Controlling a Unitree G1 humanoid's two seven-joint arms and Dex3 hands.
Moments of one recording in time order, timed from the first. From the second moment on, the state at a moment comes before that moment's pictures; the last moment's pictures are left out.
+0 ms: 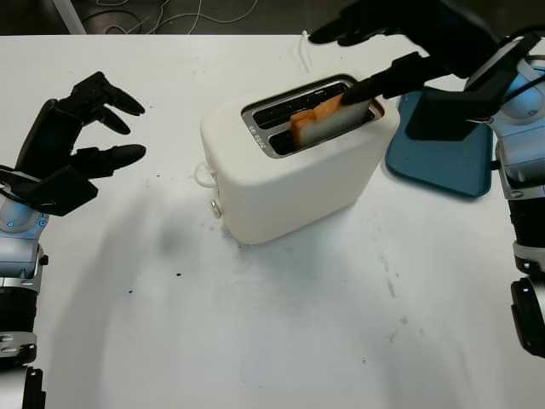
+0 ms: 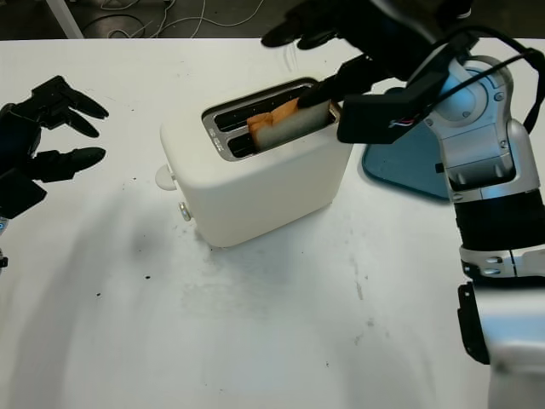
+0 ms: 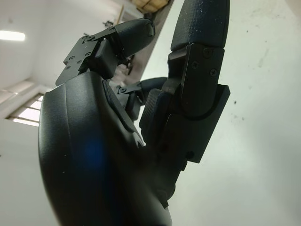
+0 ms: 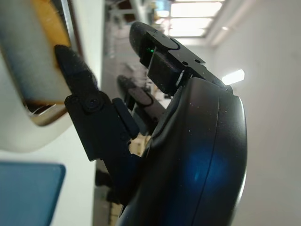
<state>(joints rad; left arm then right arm) -0.44 0.62 0.18 0.32 0.08 -0.46 -0.26 -0.95 -0.67 0.15 0.18 -0.35 -0.25 0.53</state>
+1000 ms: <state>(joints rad) -0.44 0.61 0.18 0.32 0.08 -0.46 -0.25 -1.01 -0.70 0.09 0.21 -0.32 -0.28 0.57</state>
